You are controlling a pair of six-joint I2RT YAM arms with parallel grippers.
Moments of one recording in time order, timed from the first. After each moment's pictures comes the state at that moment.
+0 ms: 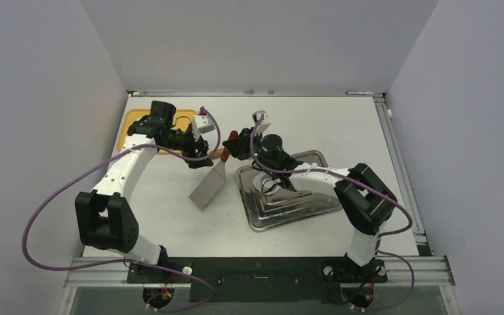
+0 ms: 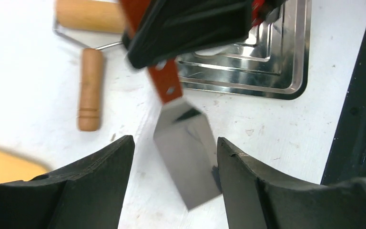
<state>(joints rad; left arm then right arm) -0.19 1.53 1.28 -0.82 0.82 0.77 0.78 1.84 1.03 0.70 -0.06 0.64</state>
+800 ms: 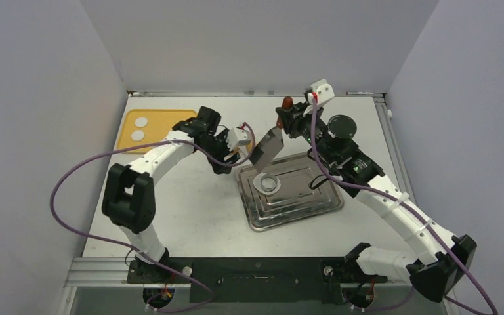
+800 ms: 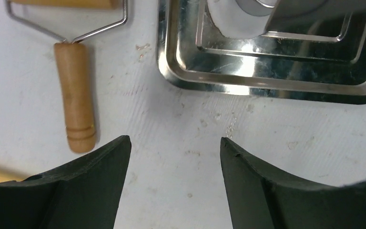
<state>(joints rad) -0.40 1.68 1.35 -0.75 0.44 0.69 0.67 1.18 1.16 0.09 0.03 0.08</state>
